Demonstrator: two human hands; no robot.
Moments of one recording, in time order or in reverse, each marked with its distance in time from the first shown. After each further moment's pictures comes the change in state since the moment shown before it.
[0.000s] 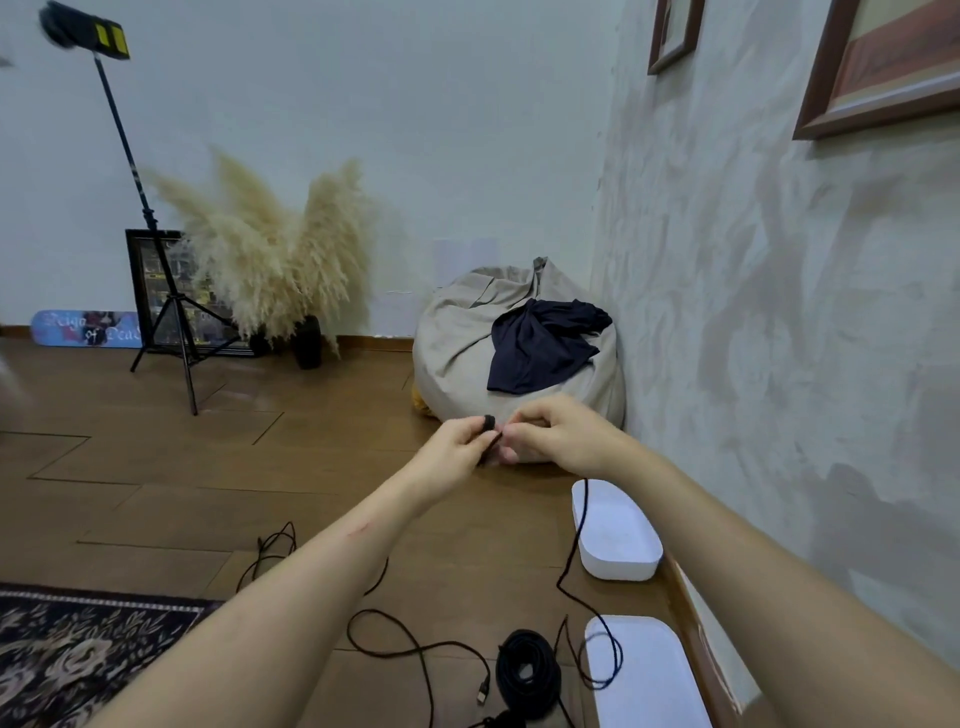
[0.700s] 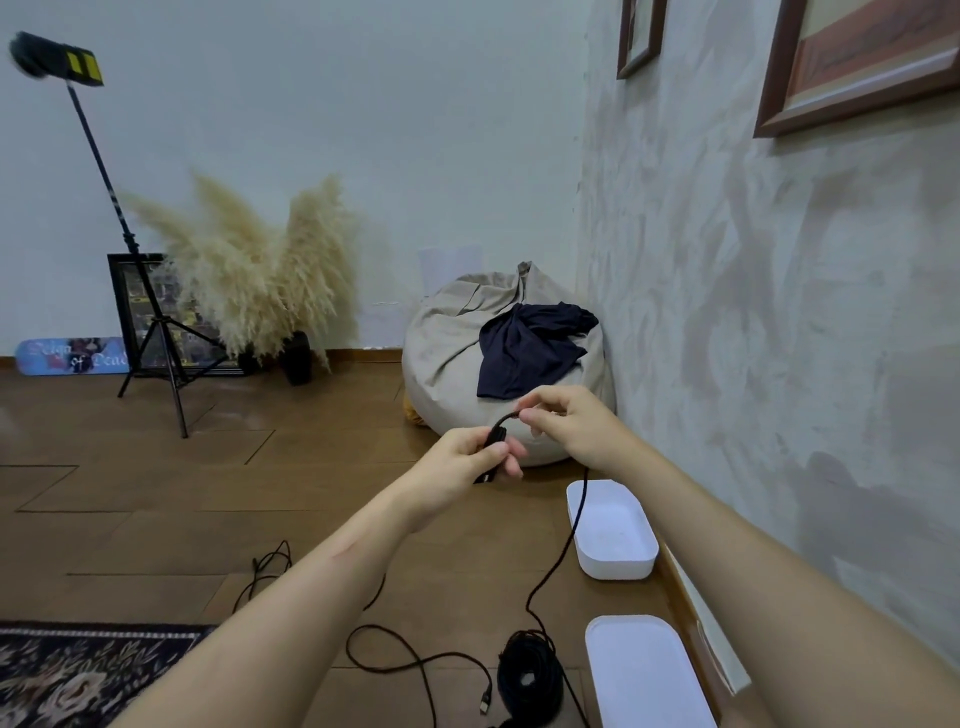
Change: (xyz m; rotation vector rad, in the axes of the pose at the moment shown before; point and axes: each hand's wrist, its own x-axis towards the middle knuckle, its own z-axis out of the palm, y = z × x) left_hand -0.010 0.020 0.014 -0.048 -0.139 -0.005; right_hand -0.001 0.035 -0.018 0.134 0.237 0.000
